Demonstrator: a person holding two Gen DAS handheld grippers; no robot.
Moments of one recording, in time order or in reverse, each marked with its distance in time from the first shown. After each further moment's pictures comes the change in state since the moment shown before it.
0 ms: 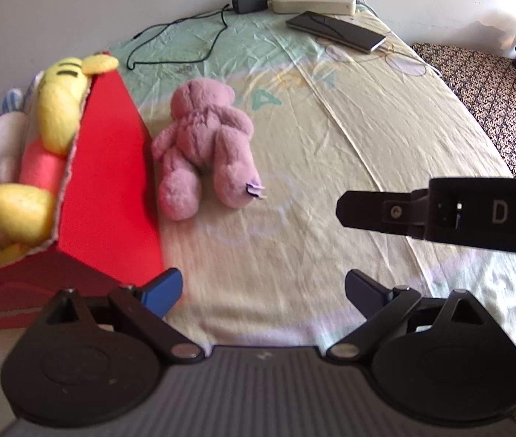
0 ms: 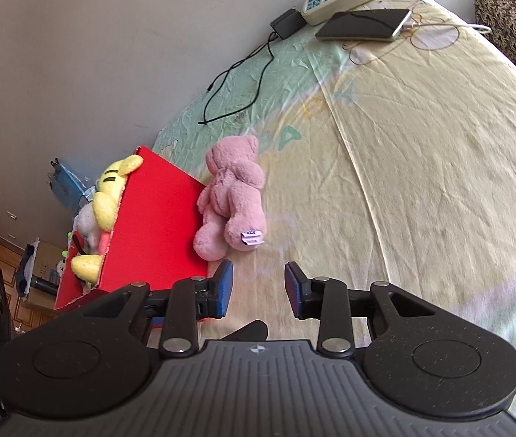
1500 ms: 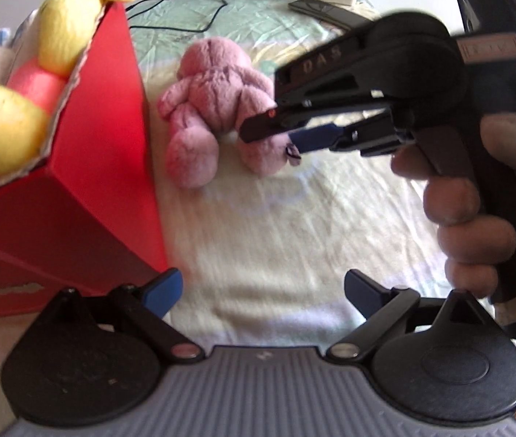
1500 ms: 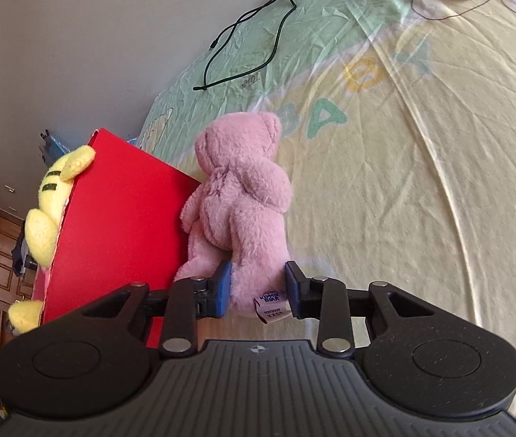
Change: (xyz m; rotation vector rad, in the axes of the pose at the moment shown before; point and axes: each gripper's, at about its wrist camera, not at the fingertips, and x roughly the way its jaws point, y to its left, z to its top) left arm 0.023 0.044 -0.028 -0.026 -0.013 -0.136; right arm 0.108 0.004 0.038 -0.043 0.136 0.033
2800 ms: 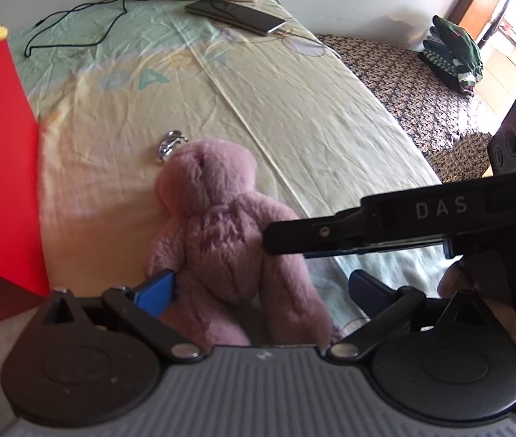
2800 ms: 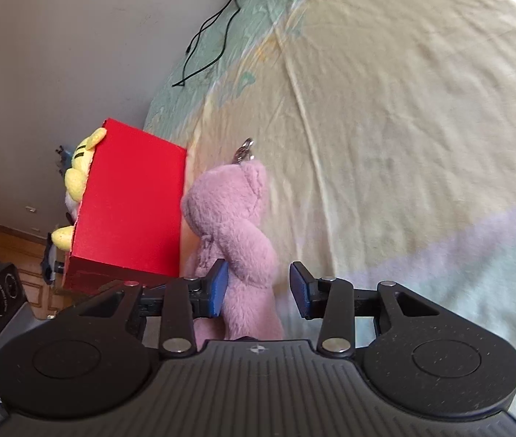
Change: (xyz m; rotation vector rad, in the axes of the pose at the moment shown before) left arm 0.001 -0.059 0.008 0.077 0.015 -0.227; right arm -0.083 -0.056 -0.065 0.146 0.024 0.081
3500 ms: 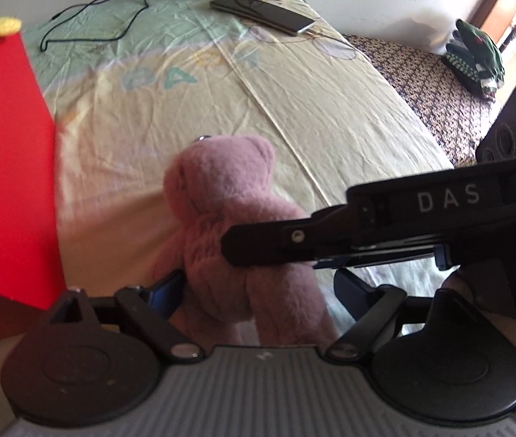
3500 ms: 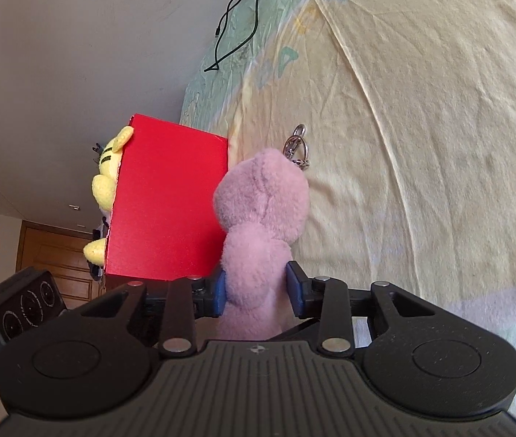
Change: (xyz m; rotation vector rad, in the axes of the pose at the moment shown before) left arm 0.005 0.012 0.010 -0.006 0.006 0.053; right arm 0.029 0.007 0.015 0.055 0.067 0.160
